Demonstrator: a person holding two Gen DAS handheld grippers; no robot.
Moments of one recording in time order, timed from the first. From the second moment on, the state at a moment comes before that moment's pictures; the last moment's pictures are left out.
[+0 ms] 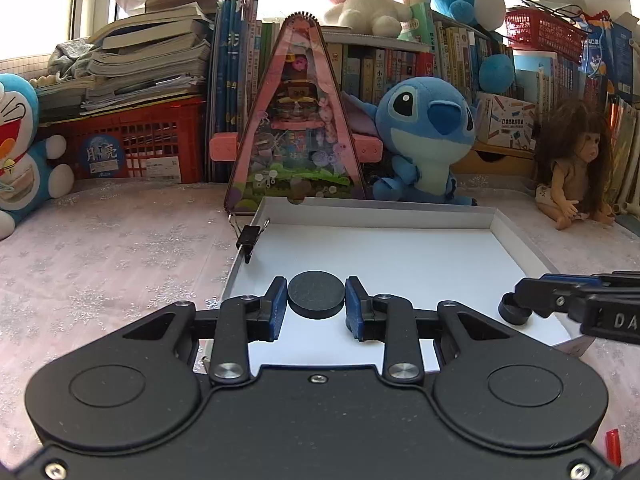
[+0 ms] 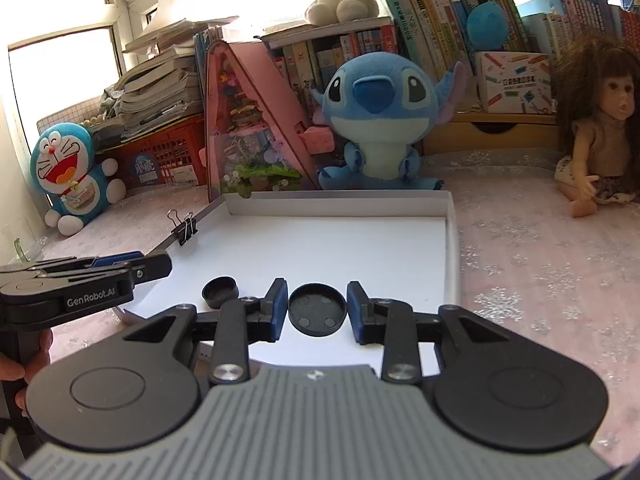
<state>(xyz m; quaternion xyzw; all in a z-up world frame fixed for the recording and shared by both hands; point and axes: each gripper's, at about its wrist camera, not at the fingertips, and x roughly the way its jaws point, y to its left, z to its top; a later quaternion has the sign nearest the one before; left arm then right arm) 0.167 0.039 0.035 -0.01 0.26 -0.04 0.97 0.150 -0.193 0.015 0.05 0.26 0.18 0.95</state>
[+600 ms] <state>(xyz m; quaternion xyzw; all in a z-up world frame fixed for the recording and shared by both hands) 0.188 0.030 0.014 0.00 0.28 -0.02 0.96 0.175 -0.182 -0.010 0.00 0.26 0.19 0.95</state>
